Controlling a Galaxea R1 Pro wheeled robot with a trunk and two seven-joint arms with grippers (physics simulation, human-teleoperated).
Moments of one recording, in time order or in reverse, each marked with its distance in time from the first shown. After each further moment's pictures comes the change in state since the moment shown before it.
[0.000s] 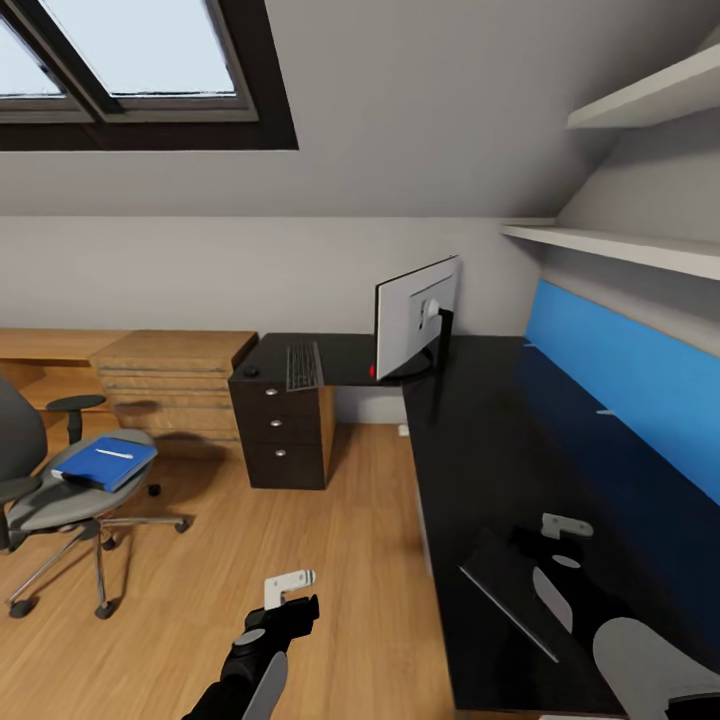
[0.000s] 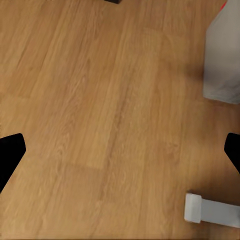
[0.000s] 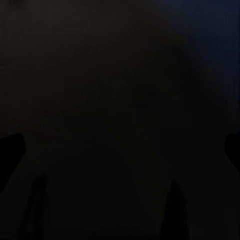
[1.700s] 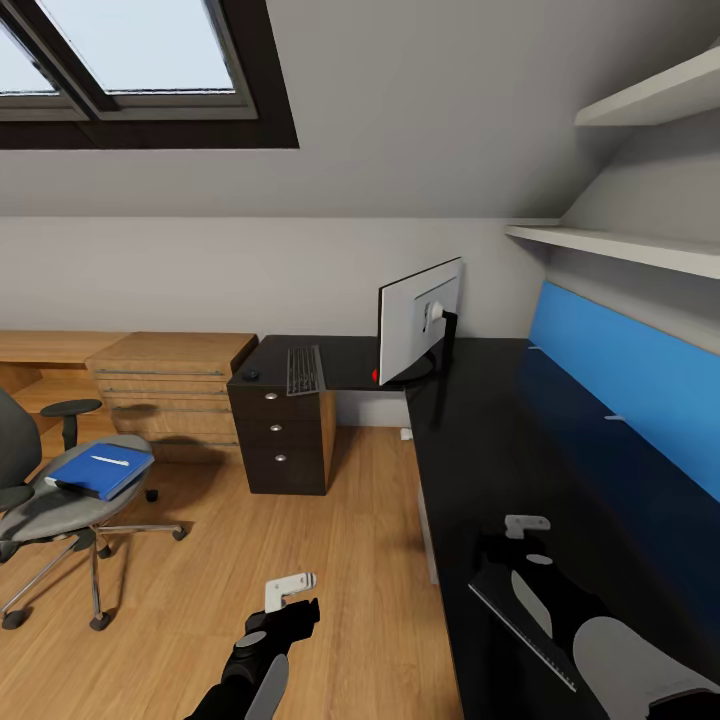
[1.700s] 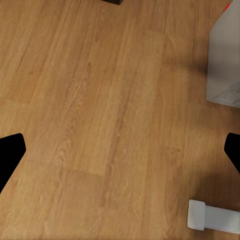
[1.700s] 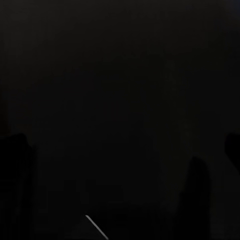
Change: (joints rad) left arm 0.000 -0.002 -0.001 0.015 -0.002 0.000 0.000; right arm -0.001 0.049 0.093 -0.009 0.056 0.096 0.125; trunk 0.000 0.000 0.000
